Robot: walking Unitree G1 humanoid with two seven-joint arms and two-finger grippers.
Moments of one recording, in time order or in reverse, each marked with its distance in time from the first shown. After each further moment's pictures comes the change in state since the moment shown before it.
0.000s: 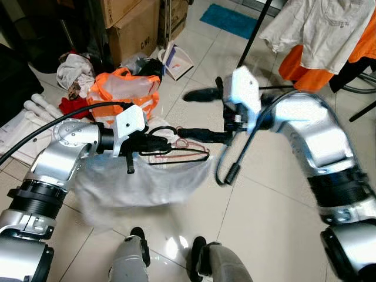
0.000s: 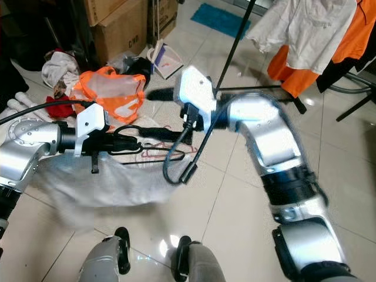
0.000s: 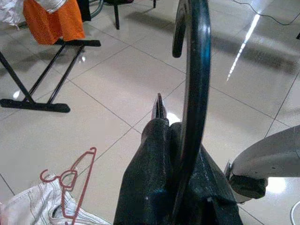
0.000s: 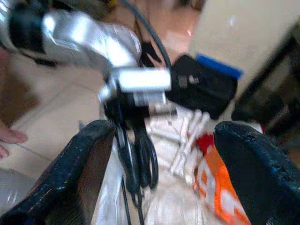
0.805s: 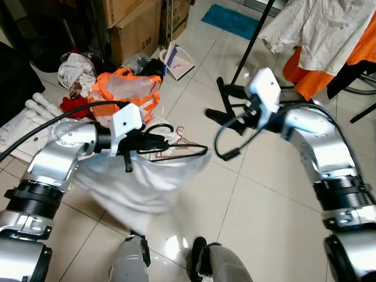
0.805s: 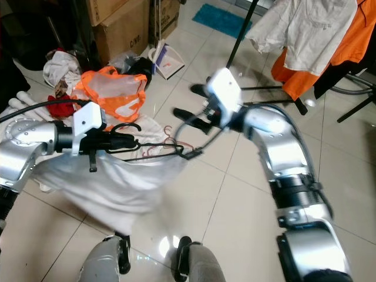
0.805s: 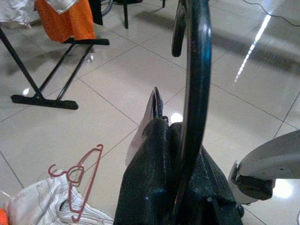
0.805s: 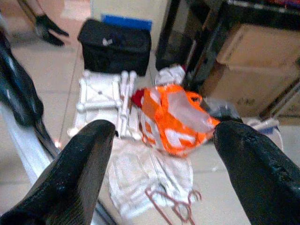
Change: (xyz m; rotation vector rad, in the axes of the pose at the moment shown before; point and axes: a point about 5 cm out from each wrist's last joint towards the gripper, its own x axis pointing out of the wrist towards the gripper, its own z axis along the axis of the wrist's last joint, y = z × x) left arm -0.006 0.003 -0.001 -0.004 0.001 0.042; right arm -0.044 -0.015 -0.073 0.189 0.161 -0.469
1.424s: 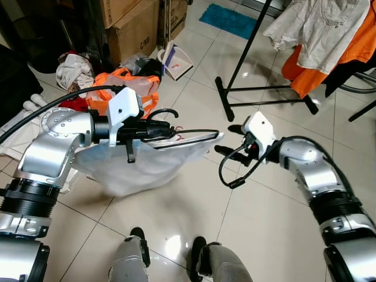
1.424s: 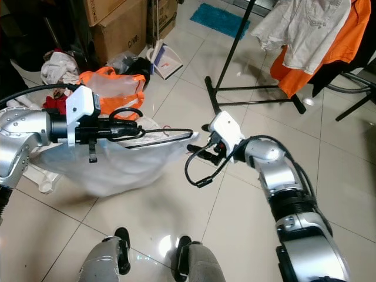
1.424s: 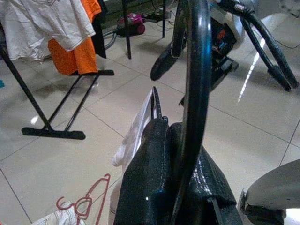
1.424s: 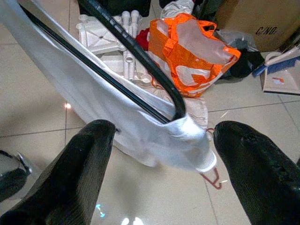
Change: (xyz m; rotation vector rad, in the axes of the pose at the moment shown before) left arm -0.008 0.001 0.033 0.046 -0.116 0.012; right arm -0.004 0.019 -0.080 0.105 0.203 0.002
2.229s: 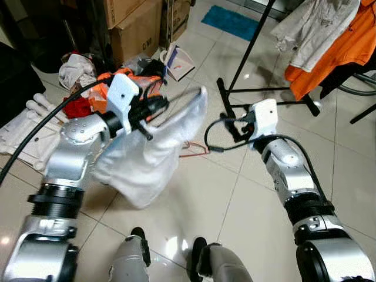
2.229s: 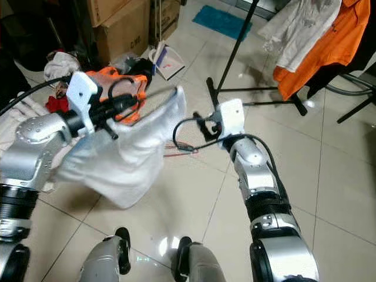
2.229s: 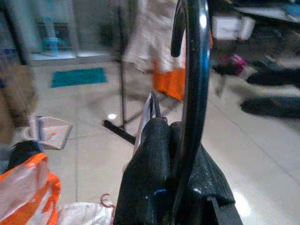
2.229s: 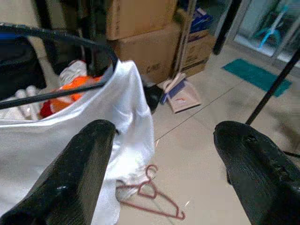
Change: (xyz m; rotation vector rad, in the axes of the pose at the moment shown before) left arm 0.023 0.017 -0.011 -0.191 -0.149 0.524; right arm 0.018 -0.009 0.012 0.195 -0.242 -0.542
